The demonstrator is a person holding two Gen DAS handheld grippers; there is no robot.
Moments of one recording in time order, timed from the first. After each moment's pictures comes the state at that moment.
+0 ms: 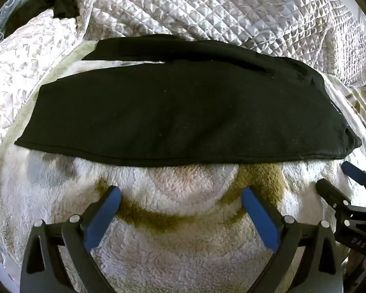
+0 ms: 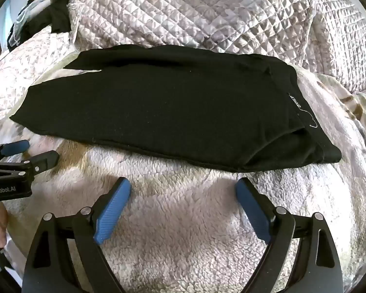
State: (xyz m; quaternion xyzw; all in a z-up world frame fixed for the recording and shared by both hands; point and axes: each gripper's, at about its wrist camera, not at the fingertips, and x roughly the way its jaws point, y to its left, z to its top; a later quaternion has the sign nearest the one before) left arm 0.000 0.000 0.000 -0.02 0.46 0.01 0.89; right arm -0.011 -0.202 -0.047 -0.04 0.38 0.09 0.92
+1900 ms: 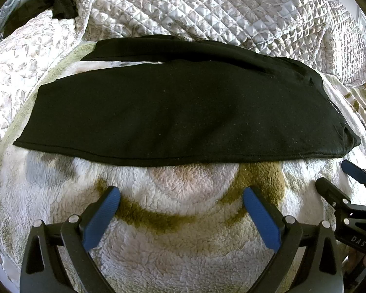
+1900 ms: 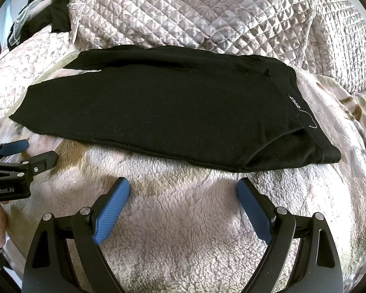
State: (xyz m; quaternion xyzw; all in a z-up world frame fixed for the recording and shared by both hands) left arm 0.000 -0.002 -0.001 -0.02 0.45 0.01 0.89; right arm -0.011 -0.202 -0.047 -0.04 0.38 0.09 0.92
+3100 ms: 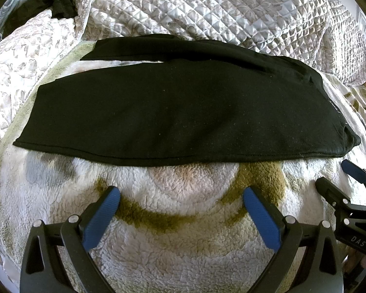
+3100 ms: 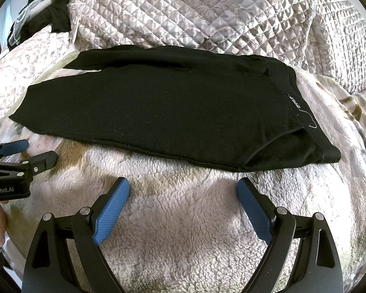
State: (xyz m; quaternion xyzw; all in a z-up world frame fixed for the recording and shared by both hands) left arm 0.000 -0.002 -0.001 -0.02 0.46 0.01 0.89; right arm -0.011 -0.202 -0.047 -0.04 0.38 0.09 0.92
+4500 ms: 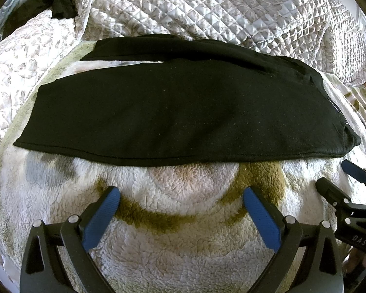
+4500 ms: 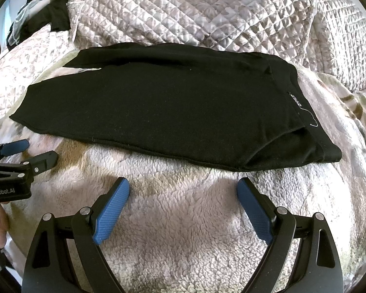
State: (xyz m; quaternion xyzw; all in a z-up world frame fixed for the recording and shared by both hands) left arm -0.004 -0.003 -0.005 -0.02 0.46 0.01 0.89; right arm -0.010 -0.203 -0.050 -0.04 0.39 0.10 0.92
